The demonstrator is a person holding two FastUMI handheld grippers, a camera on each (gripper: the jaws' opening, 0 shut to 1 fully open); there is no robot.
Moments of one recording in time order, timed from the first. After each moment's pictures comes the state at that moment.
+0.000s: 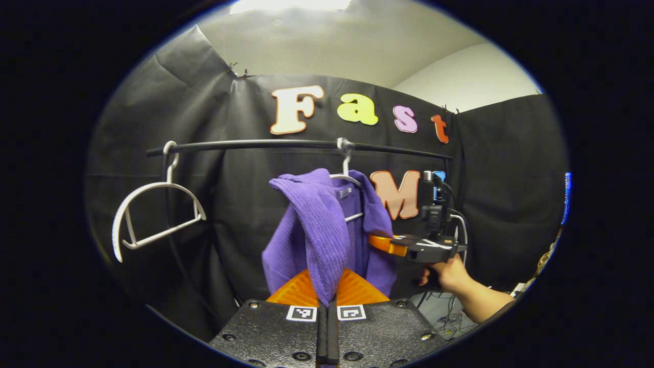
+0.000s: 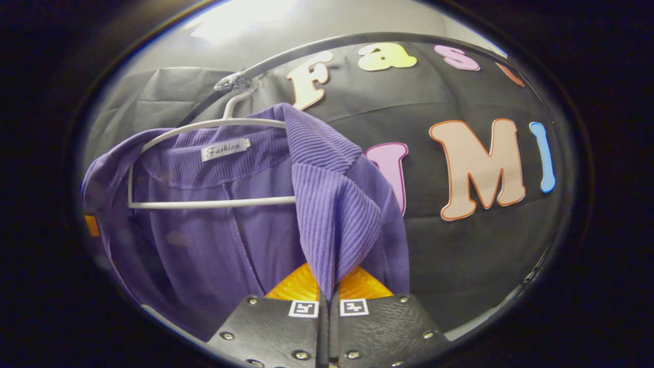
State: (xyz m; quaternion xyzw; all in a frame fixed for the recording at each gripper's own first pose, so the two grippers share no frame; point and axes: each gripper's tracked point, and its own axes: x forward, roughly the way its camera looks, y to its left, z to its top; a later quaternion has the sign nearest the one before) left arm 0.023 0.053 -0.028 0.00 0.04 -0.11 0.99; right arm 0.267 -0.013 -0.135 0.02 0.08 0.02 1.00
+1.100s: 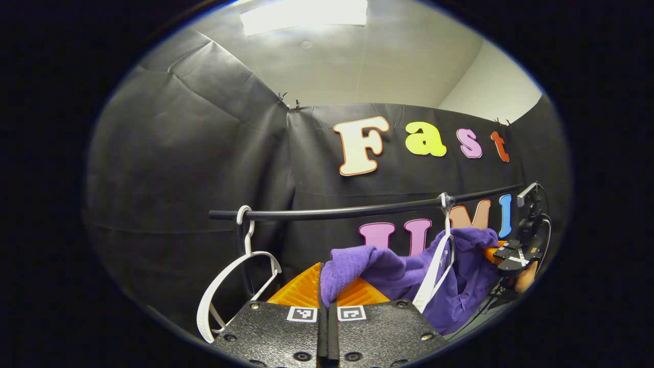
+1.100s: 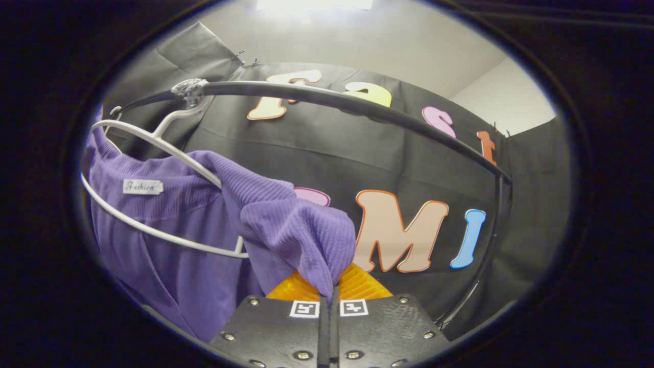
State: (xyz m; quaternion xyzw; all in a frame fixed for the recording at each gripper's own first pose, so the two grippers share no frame) left arm 0.101 0.174 0.067 0.01 -0.05 0.04 1.00; right arm 0.282 -0.109 -0.023 -0.17 0.00 -0.18 0.97
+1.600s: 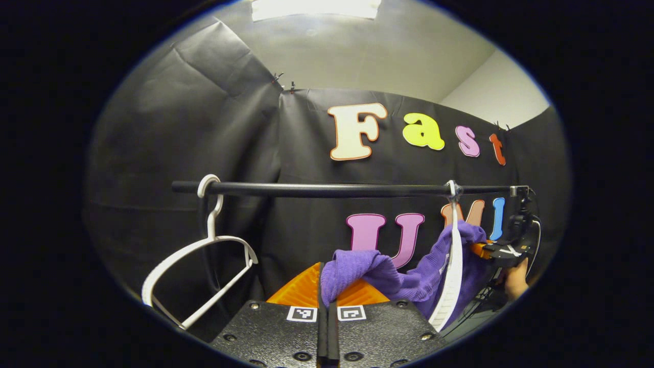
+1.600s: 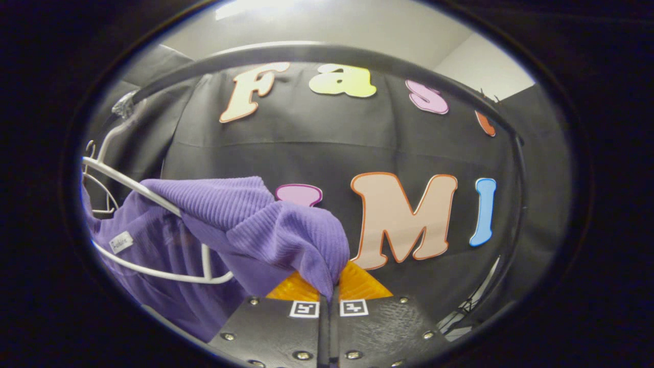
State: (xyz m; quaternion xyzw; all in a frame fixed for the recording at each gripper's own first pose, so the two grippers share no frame) left arm 0.151 0.165 0.025 -0.02 -0.02 0.00 1.00; right arm 0.337 -0.147 -0.044 -0.08 0.03 -0.20 0.98
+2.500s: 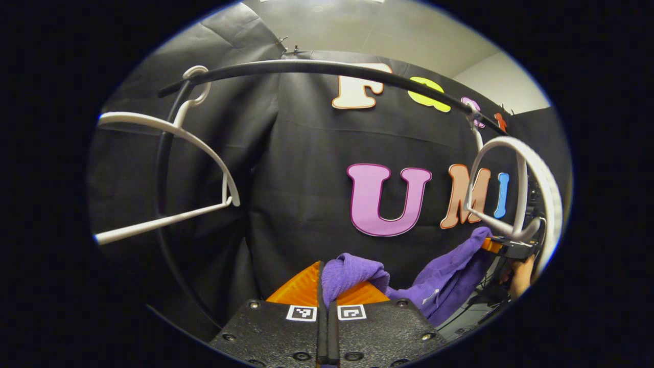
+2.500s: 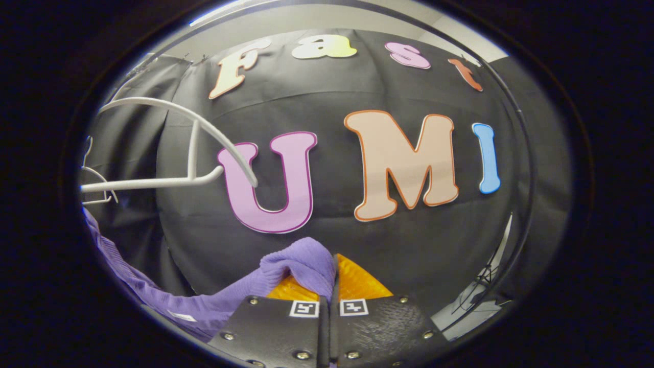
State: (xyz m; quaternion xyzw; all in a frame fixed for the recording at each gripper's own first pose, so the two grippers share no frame) left arm 0.172 0.162 -0.109 -0.03 0.06 0.00 1.00; right arm 0.301 -0.142 -0.165 0.00 0.09 -0.19 0.98
